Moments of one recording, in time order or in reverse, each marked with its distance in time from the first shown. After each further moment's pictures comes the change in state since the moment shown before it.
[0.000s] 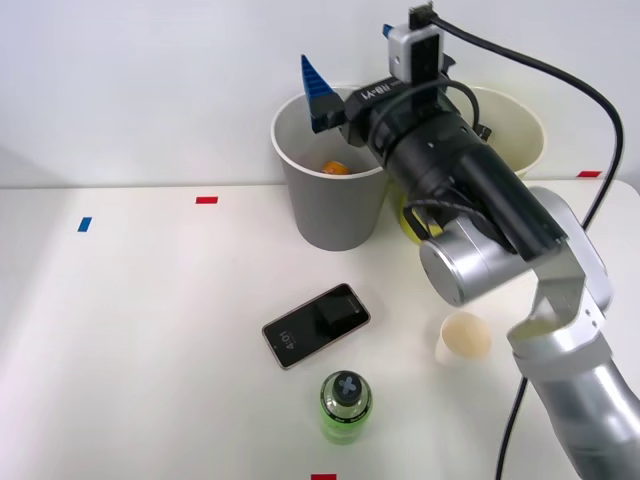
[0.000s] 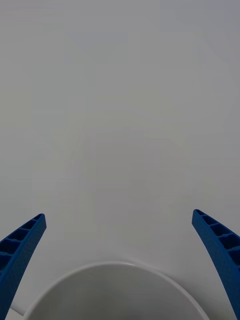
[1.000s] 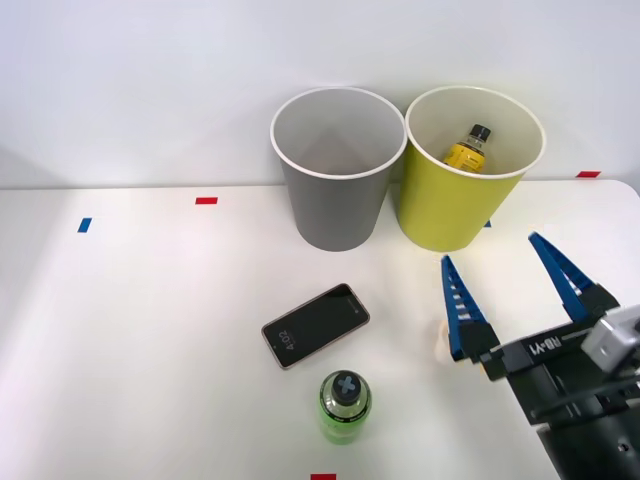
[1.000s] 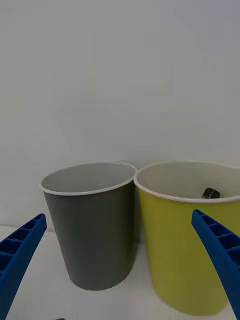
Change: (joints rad) arm 0.968 -0.189 -0.023 -0.334 -0.023 -0.562 -0.040
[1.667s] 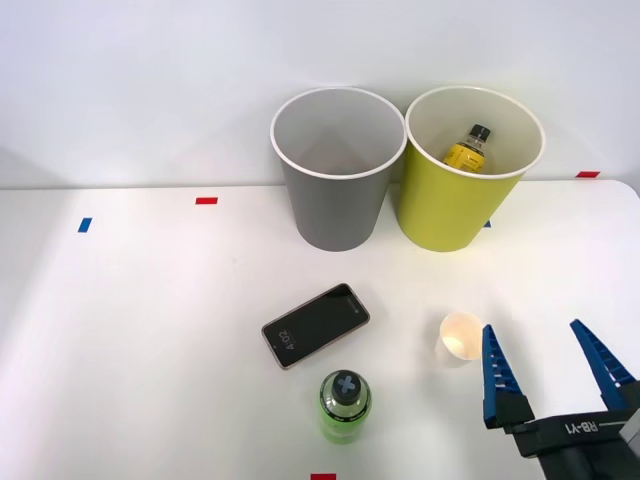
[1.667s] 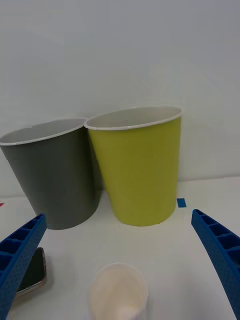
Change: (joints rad) arm 0.257 0.107 -0.020 0.059 0.002 -0.111 0.000
